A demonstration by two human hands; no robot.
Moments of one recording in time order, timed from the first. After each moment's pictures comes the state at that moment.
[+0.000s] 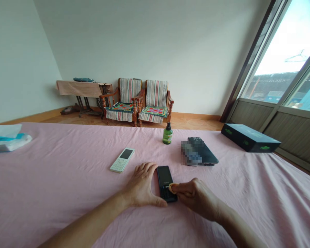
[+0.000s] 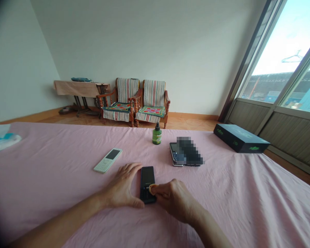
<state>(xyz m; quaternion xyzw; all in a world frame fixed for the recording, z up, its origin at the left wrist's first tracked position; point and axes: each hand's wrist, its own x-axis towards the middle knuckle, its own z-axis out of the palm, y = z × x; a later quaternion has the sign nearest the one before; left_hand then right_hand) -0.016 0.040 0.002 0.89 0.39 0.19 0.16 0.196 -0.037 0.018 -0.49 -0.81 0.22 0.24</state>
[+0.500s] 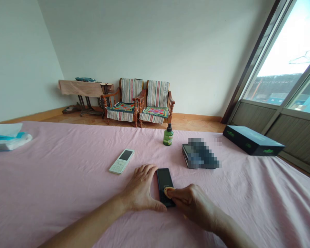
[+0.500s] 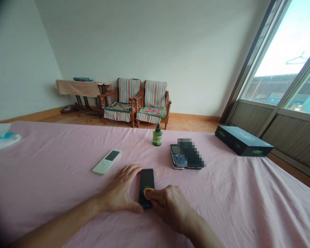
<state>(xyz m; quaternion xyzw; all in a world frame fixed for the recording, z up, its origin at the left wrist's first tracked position) -0.016 0.040 0.002 0.89 0.39 0.19 0.16 0.192 -0.037 0.019 -0.48 -0.82 0.22 0.23</state>
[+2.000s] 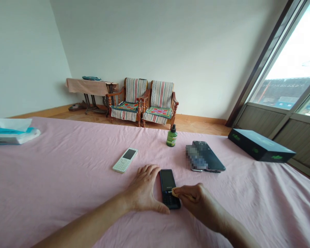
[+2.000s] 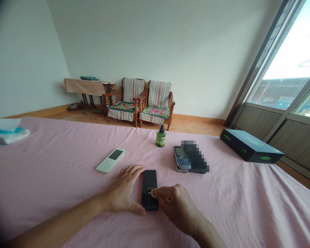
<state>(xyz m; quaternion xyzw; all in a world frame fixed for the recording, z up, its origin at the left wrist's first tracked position) -0.016 0.039 0.003 0.89 0.40 0.16 0.15 0.201 -0.030 0.013 -0.52 -0.76 0.27 0.27</state>
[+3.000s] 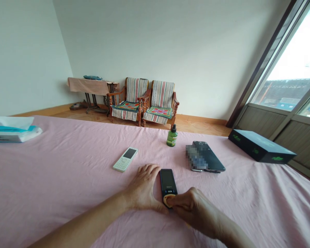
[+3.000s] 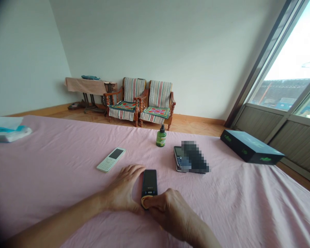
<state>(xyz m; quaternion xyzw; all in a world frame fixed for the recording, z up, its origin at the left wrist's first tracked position) -0.016 0.040 -0.004 0.89 0.38 0.20 0.15 0.186 -0.037 0.022 -0.45 -0.83 0.26 0.19</state>
